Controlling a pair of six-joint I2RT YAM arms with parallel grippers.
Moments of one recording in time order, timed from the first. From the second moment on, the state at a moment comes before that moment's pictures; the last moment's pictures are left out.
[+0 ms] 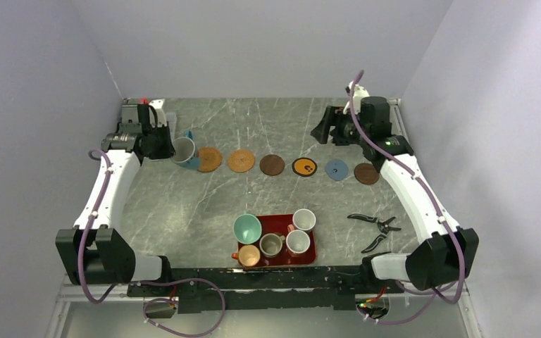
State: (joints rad) left arm 0.00 1.32 1.25 -0.74 0.13 -0.10; right arm 0.25 1.32 1.25 -0.43 -0.28 0.29
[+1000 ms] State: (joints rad) left arm 0.16 1.58 1.28 -0.52 0.40 0.10; right arm 0.11 1.22 1.07 -0.28 -0.48 0.29
